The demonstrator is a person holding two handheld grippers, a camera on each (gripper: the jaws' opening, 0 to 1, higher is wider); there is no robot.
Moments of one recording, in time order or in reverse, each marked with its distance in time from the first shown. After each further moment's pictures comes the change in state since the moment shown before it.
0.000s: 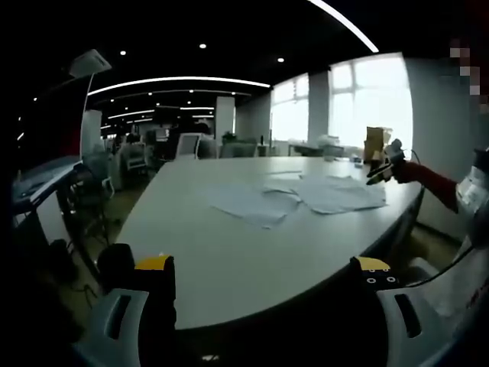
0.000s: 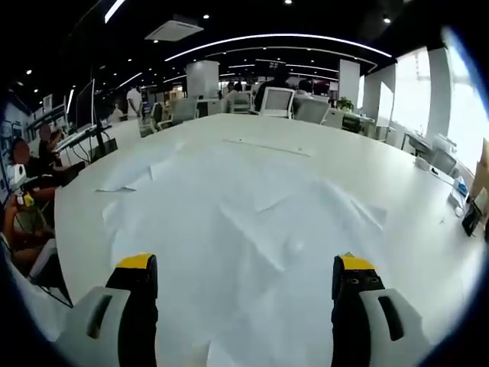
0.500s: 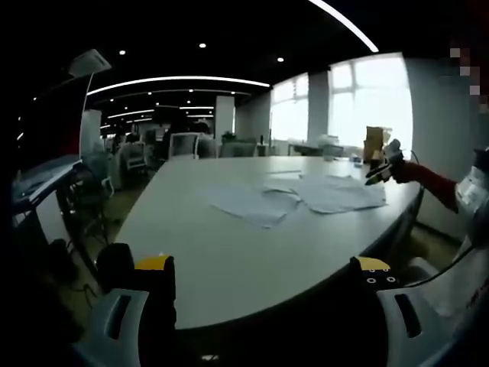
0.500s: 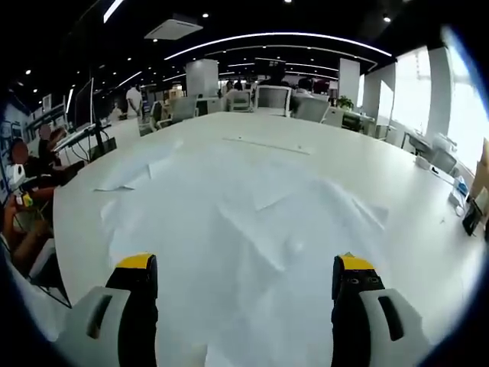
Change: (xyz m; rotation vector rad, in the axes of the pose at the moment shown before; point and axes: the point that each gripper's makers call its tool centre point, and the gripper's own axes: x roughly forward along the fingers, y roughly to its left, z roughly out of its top) left arm 0.001 -0.001 -0.002 0.001 0.003 -0.002; right arm 0.004 -0.003 -0.001 0.001 0.009 -0.001
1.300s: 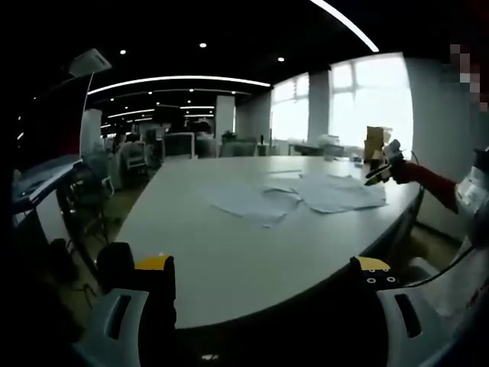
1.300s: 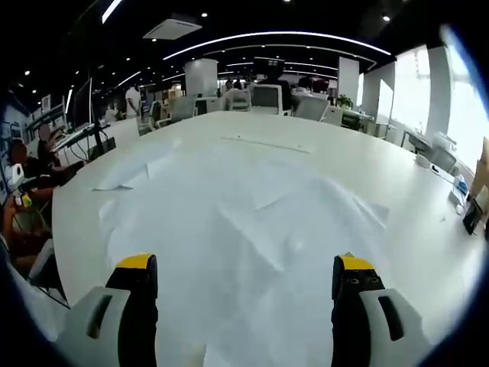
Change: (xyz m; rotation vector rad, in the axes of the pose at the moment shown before) left arm -0.001 0.004 0.000 -0.003 0.001 0.002; right arm 0.003 -0.002 -0.001 0.005 0.003 -0.002
